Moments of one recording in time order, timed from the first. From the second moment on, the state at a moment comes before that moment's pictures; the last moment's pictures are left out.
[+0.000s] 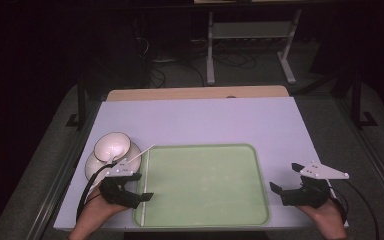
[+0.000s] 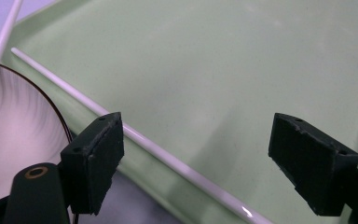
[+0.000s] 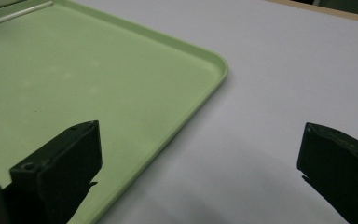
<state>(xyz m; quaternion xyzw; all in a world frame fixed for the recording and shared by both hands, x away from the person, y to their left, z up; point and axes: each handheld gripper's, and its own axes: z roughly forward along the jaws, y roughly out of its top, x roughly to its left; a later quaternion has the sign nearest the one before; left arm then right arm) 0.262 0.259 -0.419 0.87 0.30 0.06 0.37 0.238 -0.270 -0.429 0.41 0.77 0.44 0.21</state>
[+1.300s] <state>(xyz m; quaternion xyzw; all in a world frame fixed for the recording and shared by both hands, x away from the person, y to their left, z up) 0.262 0.362 -0.401 0.83 0.40 0.13 0.37 0.238 -0.269 -0.429 0.41 0.77 0.44 0.21</state>
